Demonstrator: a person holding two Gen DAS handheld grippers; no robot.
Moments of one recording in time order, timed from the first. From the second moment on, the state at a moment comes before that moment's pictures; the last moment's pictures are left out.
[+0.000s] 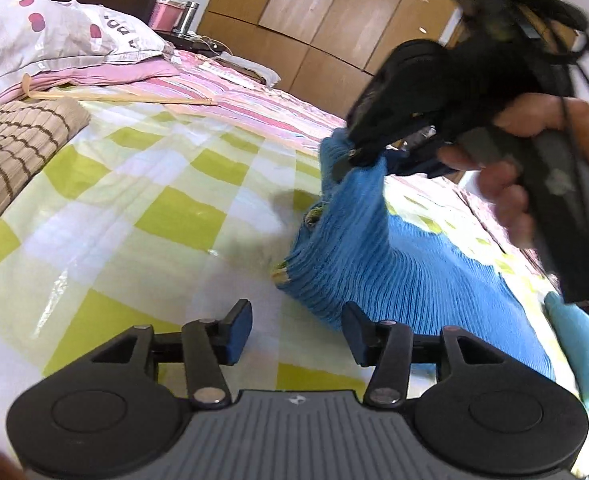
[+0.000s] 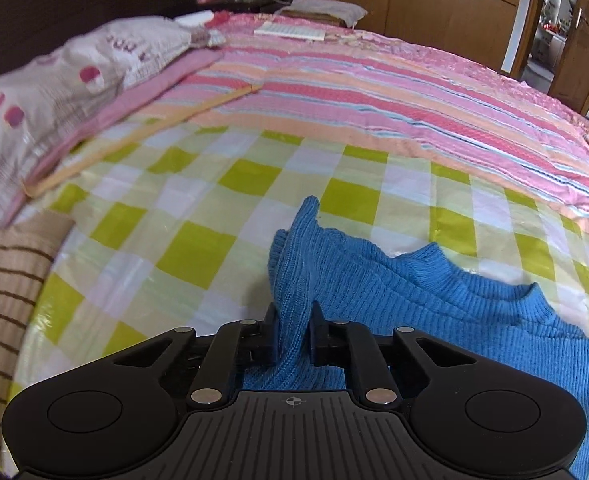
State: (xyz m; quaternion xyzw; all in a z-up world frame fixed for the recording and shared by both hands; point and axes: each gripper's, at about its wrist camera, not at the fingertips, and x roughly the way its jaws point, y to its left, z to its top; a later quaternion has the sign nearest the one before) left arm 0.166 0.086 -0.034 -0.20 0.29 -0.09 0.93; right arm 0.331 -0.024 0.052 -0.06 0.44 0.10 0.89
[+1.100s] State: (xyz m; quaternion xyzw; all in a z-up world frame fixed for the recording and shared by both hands) left arm 0.172 -0.113 0.044 -0.01 0.22 -0.23 0.95; right arm 0.281 -0.289 0.103 0.19 0.37 0.09 0.90
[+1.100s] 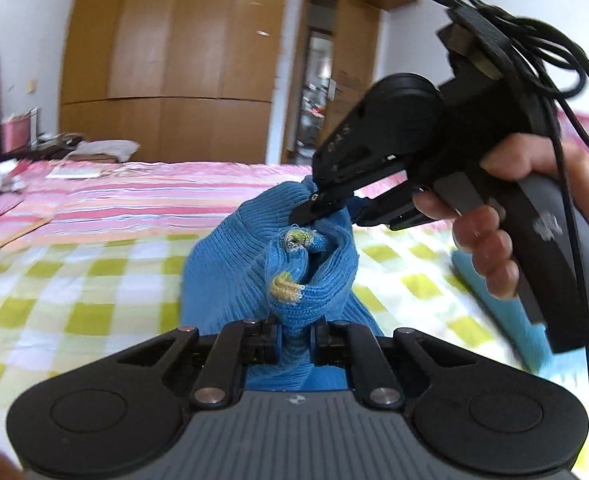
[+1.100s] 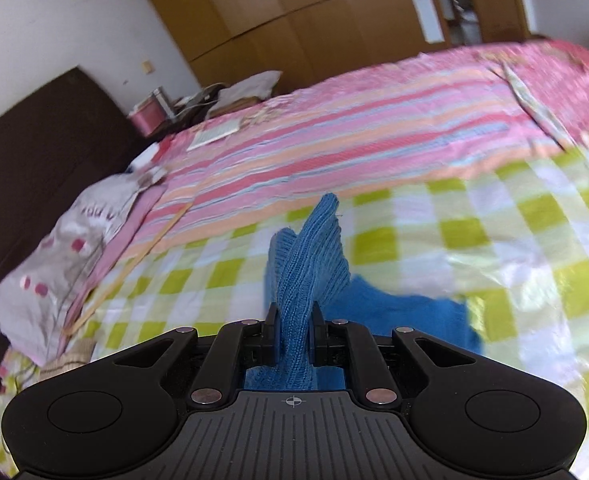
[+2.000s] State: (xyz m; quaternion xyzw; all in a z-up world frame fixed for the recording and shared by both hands) left arm 0.133 -0.175 0.010 0.11 0.24 -0.31 0.91; right arm 0.227 -0.394 0.021 0.27 0.38 0.03 0.88
